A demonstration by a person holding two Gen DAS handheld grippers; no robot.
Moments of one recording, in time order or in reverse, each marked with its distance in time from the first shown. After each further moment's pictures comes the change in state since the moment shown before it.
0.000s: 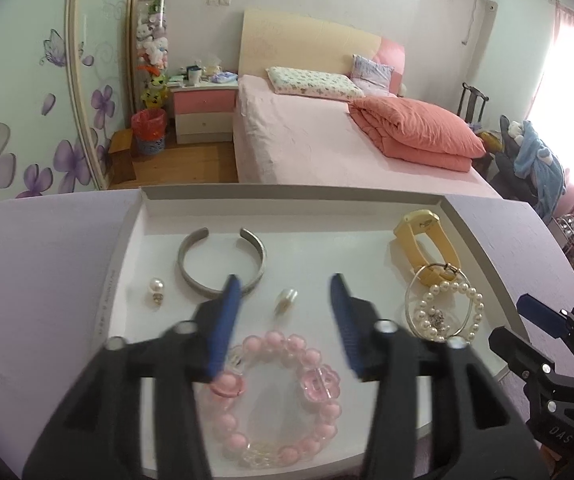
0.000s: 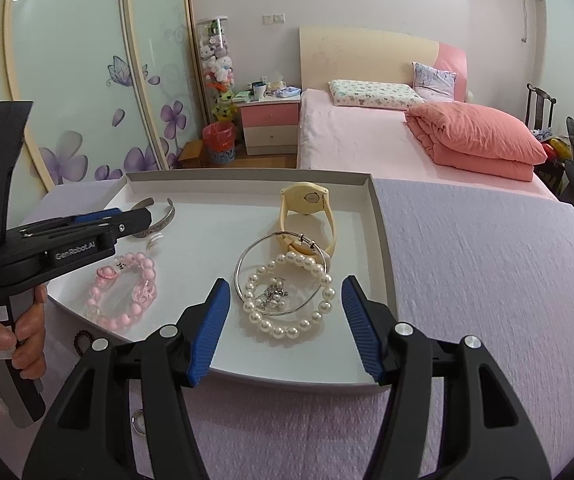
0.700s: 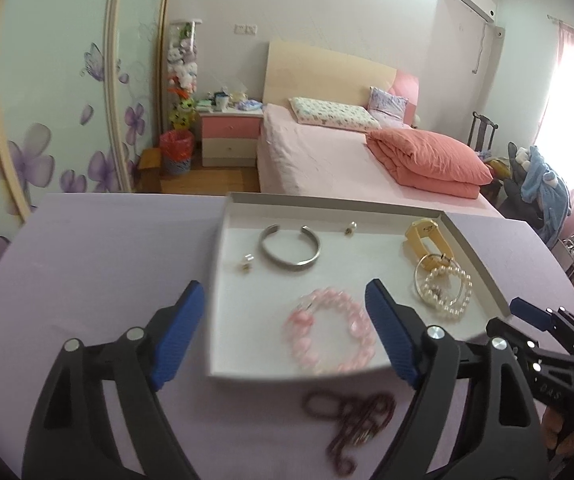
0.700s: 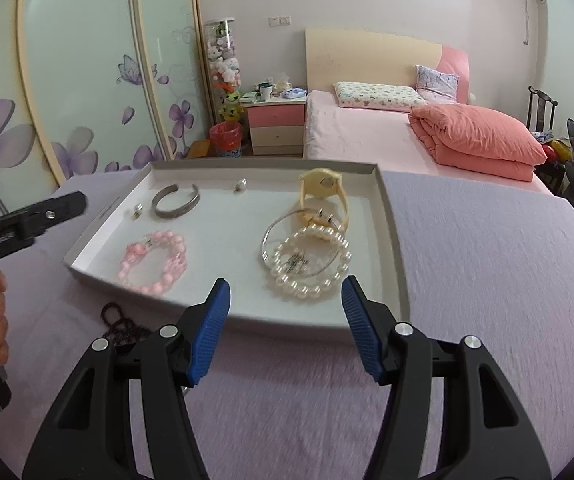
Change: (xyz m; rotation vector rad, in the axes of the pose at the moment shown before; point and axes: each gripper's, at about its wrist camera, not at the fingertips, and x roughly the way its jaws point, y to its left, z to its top) left arm -0.102 0.042 -0.044 -0.032 -0.119 0.062; right arm -0.030 0.019 -0.026 -0.015 0.001 0.020
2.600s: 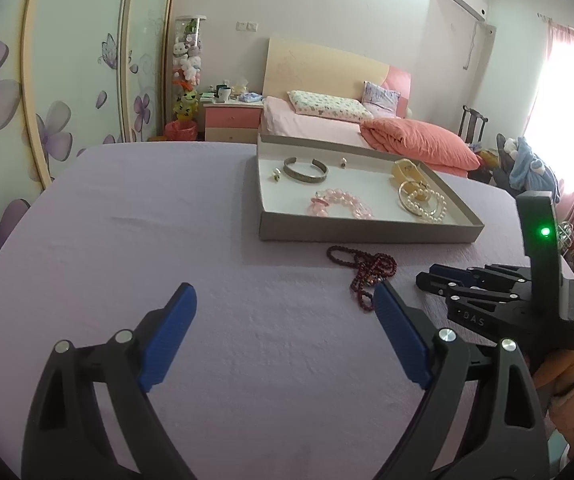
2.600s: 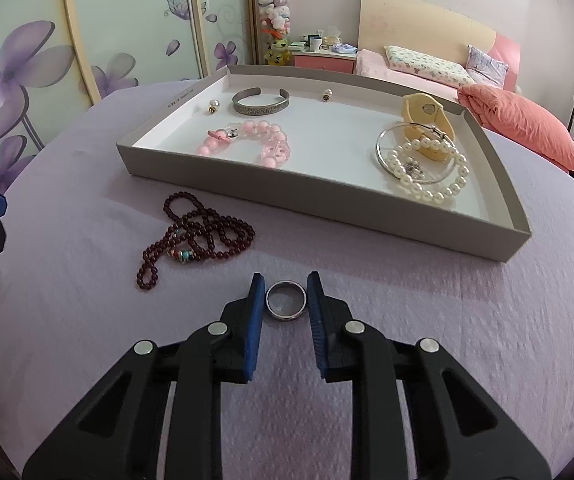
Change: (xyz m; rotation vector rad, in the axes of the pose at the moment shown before) left arm -0.088 0.030 -0.094 0.004 0.025 -0.030; right arm 0.007 0.067 -0.056 -0.140 0.174 0.073
